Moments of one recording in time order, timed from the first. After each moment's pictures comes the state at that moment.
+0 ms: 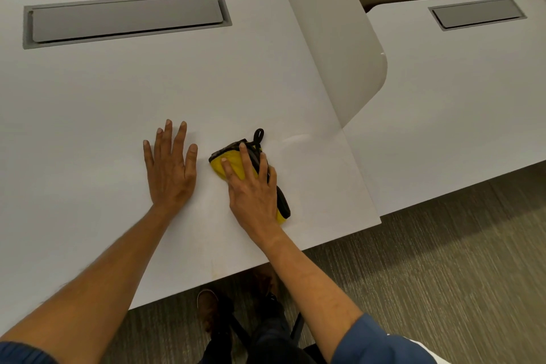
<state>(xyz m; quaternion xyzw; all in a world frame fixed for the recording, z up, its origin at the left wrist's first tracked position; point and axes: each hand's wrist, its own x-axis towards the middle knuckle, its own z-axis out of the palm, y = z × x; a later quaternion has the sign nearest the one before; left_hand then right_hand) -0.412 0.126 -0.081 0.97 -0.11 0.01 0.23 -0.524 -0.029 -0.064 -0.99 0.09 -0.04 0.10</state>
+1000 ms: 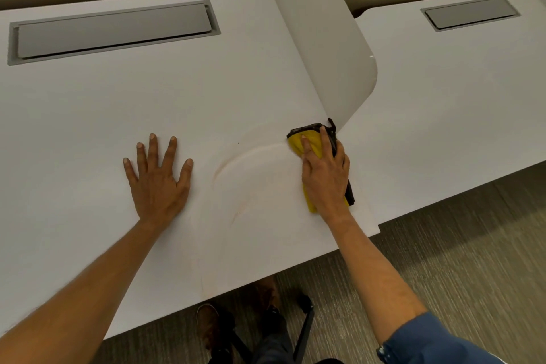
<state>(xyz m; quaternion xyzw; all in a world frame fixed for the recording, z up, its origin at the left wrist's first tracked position) -0.412 0.122 -0.082 0.99 -0.08 -0.02 0.12 -0.526 -0.194 -0.060 -0.96 0.24 -0.08 0.08</state>
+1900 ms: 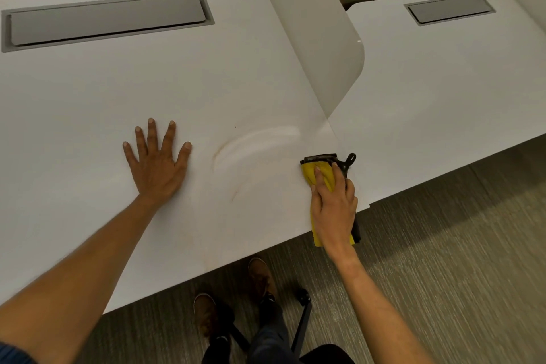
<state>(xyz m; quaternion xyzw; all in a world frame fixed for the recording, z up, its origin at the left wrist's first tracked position) -0.408 0.130 -0.078 0.98 -0.09 -0.08 0.12 -0.642 -0.154 -0.062 -0.94 0.30 -0.10 0.13</state>
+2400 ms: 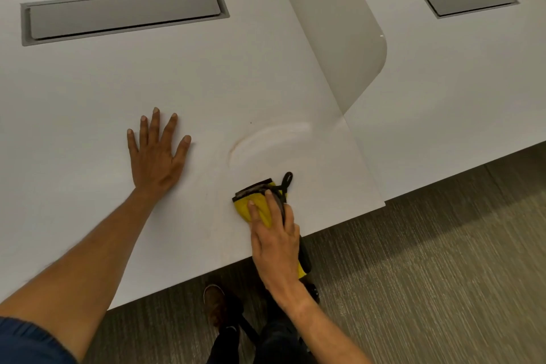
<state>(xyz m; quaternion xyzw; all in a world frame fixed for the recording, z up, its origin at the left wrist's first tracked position) -0.390 0.164 -0.077 0.98 -0.13 -0.04 0.14 -0.648 0.003 -0.051 -0.97 0.19 -0.01 0.16</state>
